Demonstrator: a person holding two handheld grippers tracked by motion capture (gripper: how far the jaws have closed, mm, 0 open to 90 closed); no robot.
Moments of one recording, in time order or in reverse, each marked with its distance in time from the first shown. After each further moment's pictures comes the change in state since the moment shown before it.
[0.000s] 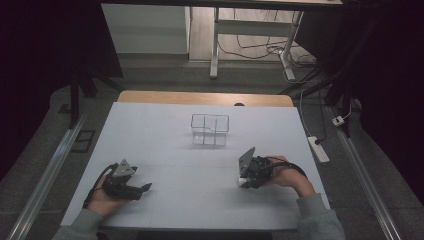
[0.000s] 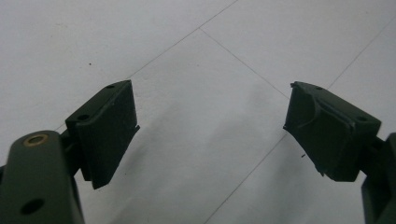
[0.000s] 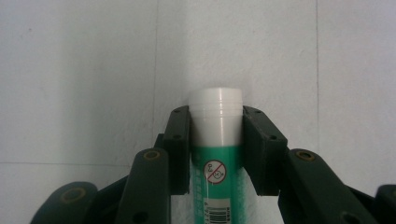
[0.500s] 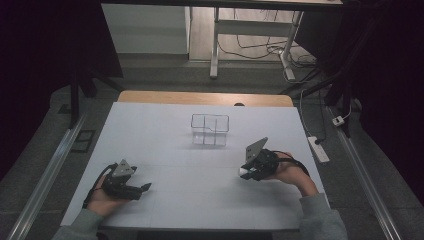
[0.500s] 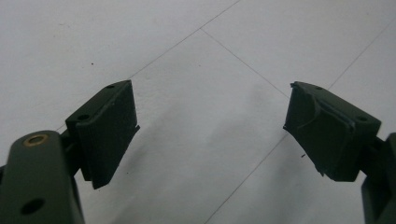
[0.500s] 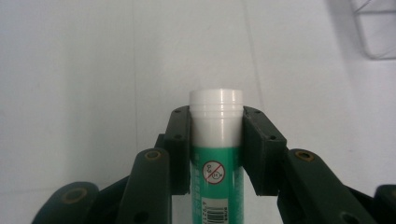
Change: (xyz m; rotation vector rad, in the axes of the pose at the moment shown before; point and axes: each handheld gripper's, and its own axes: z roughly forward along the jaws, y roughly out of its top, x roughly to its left) left arm 0.001 0.000 -0.001 -0.003 0.001 -0.003; right arm -0.010 -0.006 -0.029 -0.174 -0.063 0.099
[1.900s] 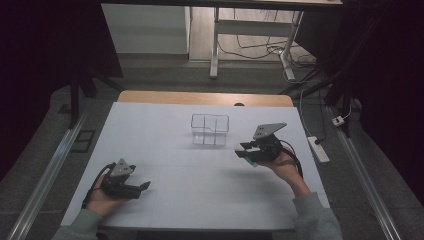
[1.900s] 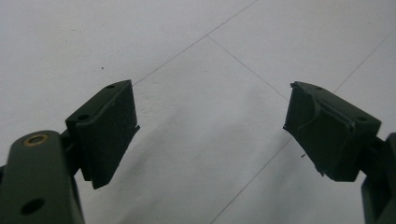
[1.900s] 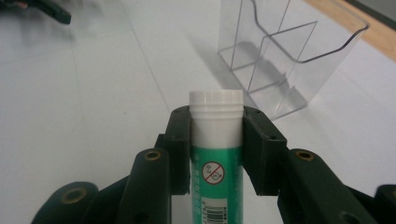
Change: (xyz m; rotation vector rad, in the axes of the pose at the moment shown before) left arm 0.001 0.000 -0.003 -0.026 0.016 -0.014; right arm -0.020 0.008 -0.024 -0.362 -0.171 0.291
